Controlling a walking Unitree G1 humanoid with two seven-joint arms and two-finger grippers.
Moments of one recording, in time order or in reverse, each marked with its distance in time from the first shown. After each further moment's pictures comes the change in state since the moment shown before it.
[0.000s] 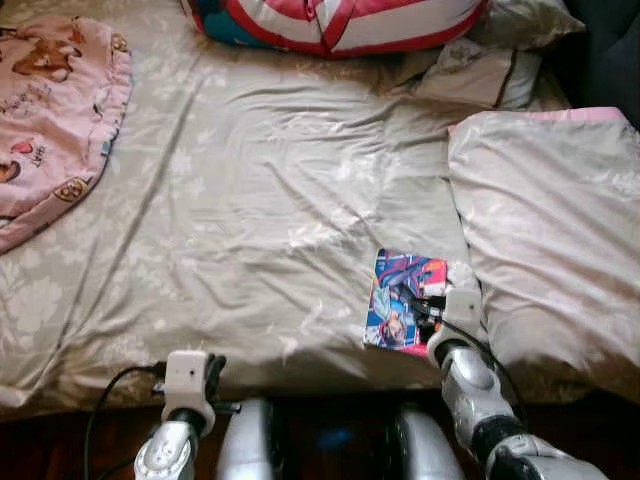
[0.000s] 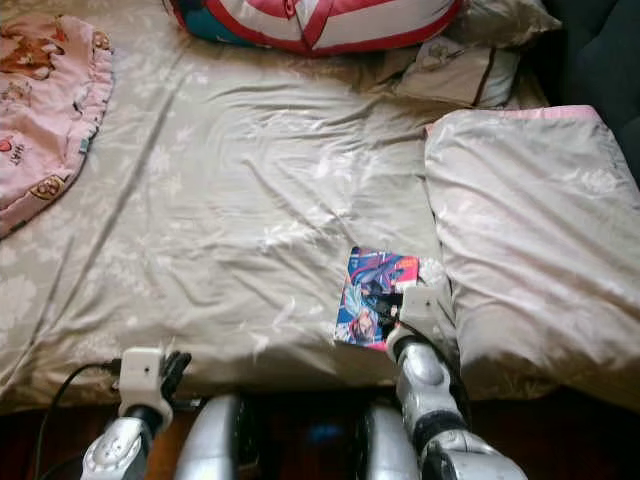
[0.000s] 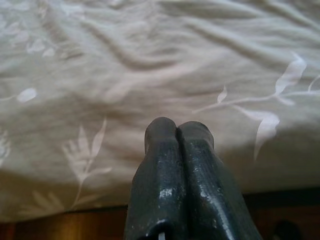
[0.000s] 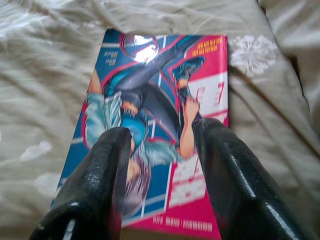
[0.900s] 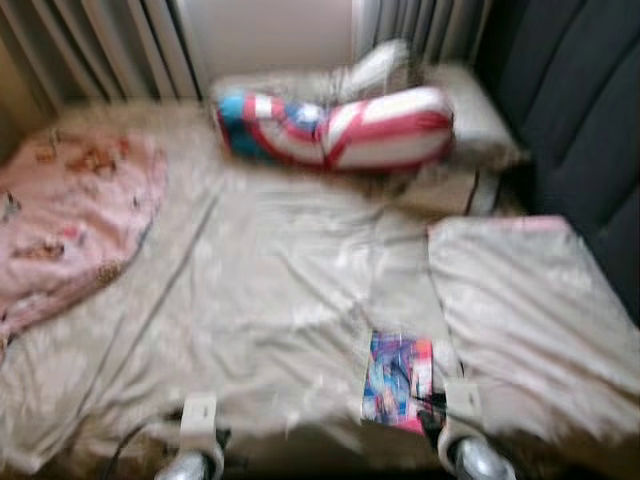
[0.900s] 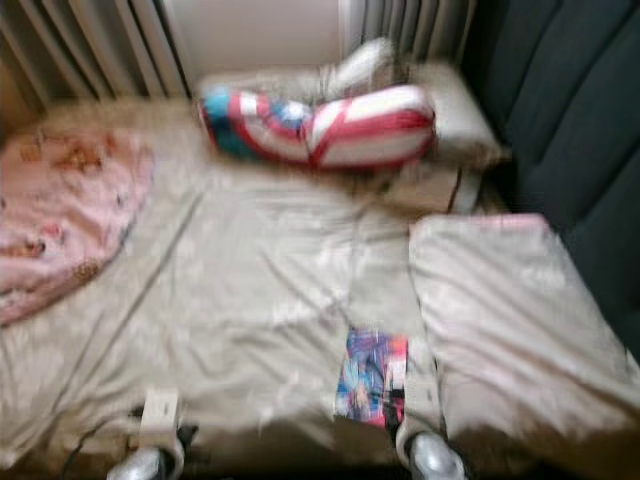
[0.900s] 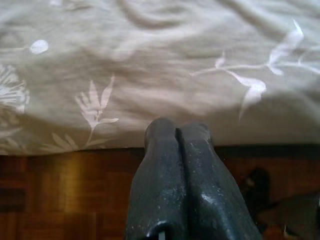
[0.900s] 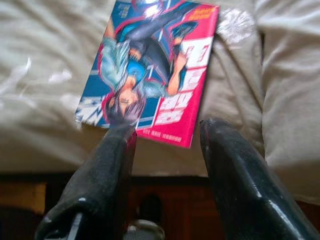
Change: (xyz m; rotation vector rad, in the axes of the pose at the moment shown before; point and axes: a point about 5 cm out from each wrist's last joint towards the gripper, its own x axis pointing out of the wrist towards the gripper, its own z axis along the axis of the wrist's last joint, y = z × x) left arm -0.017 -0.005 -0.082 -0.022 0.519 0.027; right arm -0.059 -0.026 -0.105 -0.094 0.461 -0.027
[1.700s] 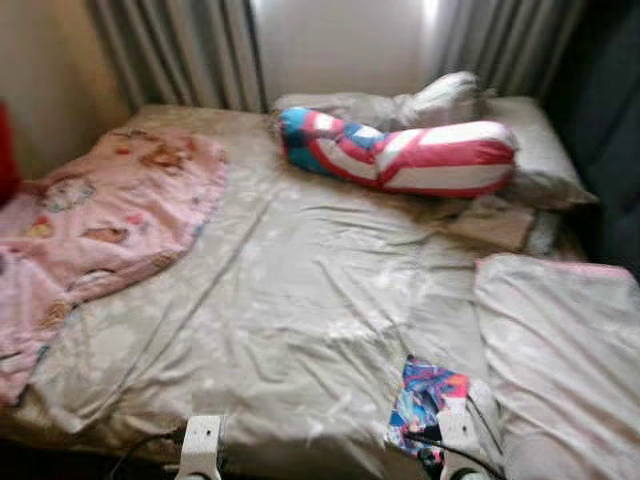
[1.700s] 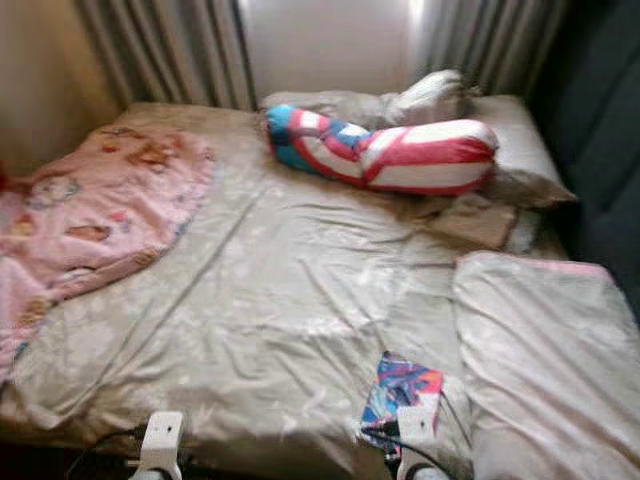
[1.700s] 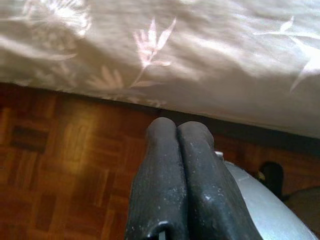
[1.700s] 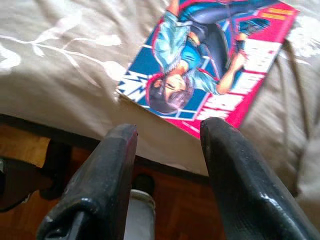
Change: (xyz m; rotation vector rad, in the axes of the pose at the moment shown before) left arm -0.004 0.000 -0.021 -0.005 0.093 0.046; right arm -0.006 -0.003 -0.027 -0.084 0.105 -0.005
